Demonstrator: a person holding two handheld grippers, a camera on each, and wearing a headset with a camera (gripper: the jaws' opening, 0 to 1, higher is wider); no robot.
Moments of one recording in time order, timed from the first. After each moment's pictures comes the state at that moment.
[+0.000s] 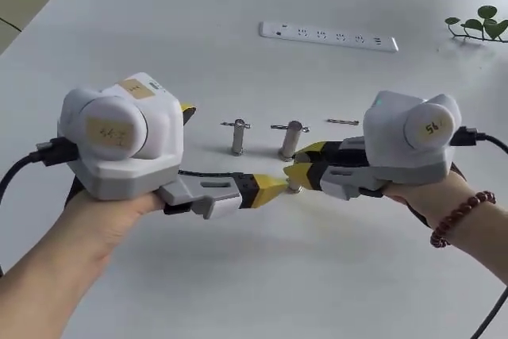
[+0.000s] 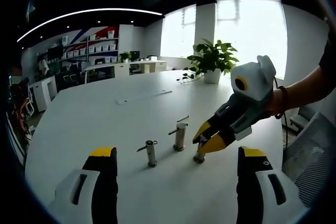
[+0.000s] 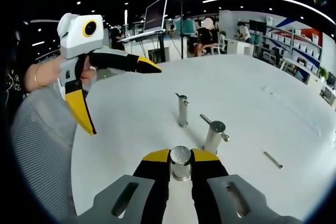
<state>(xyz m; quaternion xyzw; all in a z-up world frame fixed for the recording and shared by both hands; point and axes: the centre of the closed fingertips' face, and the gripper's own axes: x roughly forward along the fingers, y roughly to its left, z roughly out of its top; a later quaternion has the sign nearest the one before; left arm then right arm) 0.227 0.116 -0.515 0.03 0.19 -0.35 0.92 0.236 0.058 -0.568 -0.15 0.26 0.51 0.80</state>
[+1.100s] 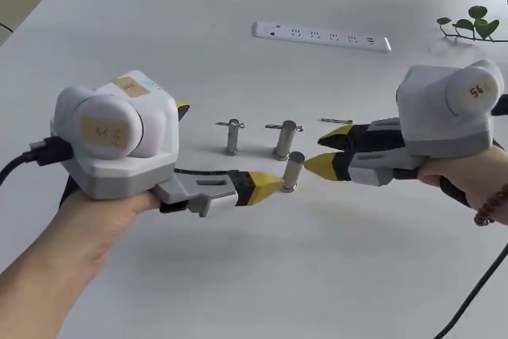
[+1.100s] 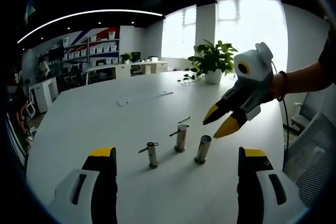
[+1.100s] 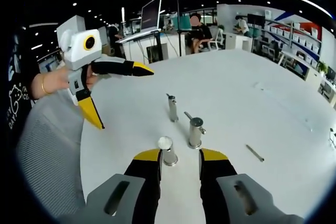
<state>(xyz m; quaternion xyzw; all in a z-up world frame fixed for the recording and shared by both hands) 0.228 0.117 -0.512 0.03 0.19 -0.34 0.92 0.241 0.021 -0.541 -0.16 0.29 0.51 0.80</state>
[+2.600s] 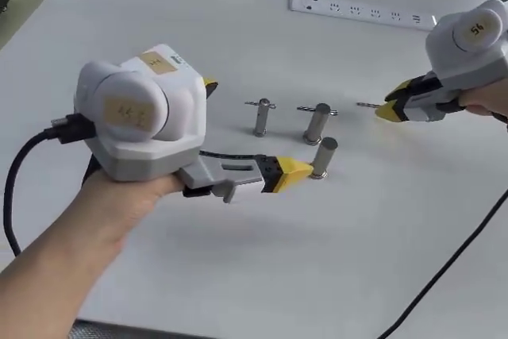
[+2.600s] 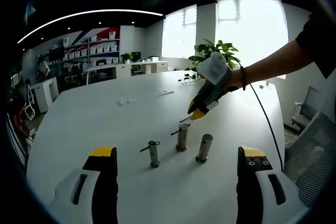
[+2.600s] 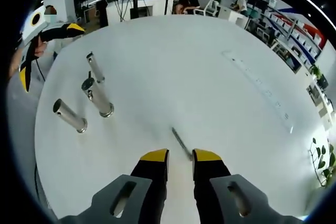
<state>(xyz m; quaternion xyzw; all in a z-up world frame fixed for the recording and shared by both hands) 0.228 0.119 -0.513 0.04 0.19 -0.34 0.92 0.352 -0.044 -0.596 -0.30 0.37 0.43 0.77</state>
